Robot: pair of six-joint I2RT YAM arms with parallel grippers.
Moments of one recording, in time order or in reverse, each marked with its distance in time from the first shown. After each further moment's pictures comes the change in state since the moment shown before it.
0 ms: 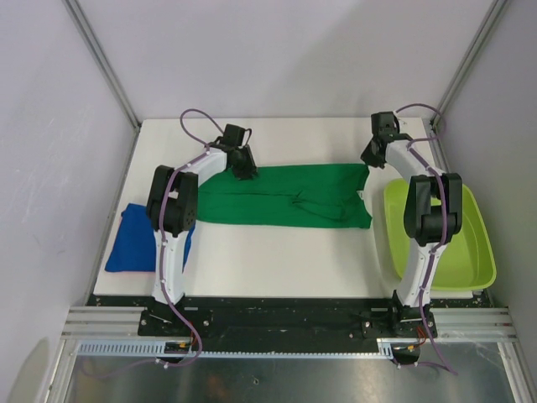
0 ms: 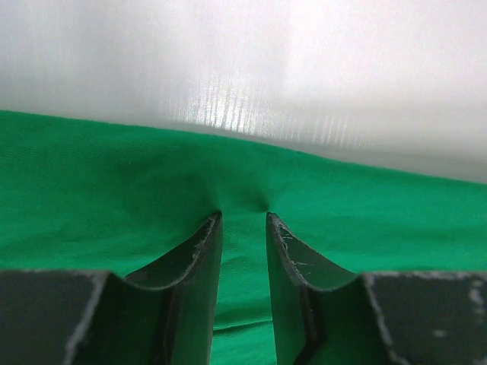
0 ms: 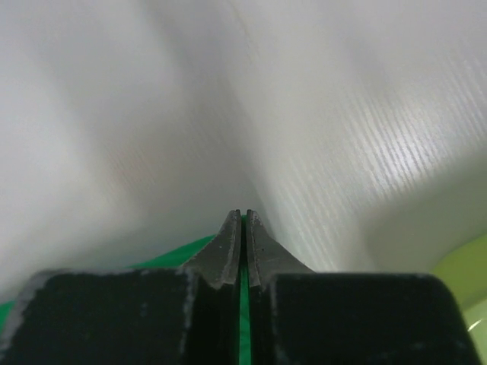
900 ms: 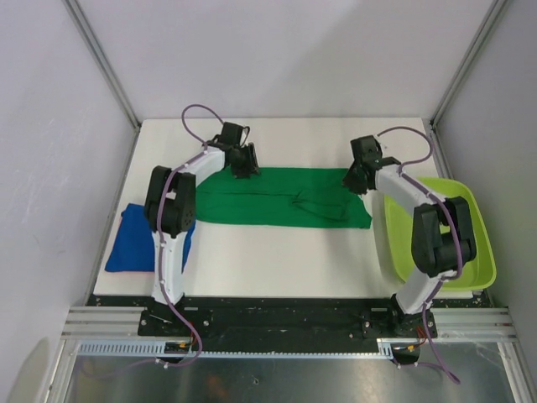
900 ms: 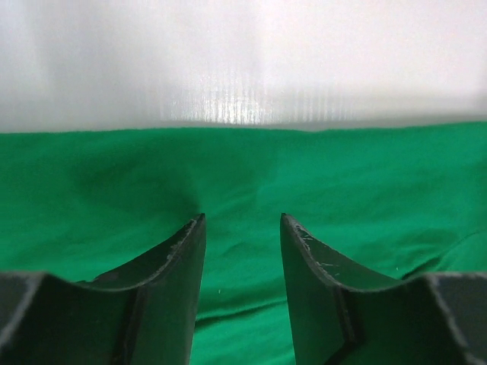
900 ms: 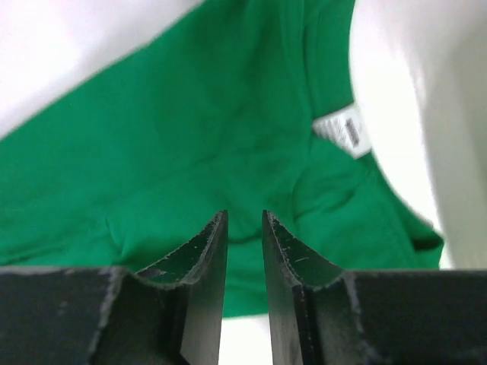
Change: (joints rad) left arm 0.006 -0.012 0.003 0.000 0.063 0.127; right arm 0.159 -0.254 -0.317 -0.001 -0.041 0.117
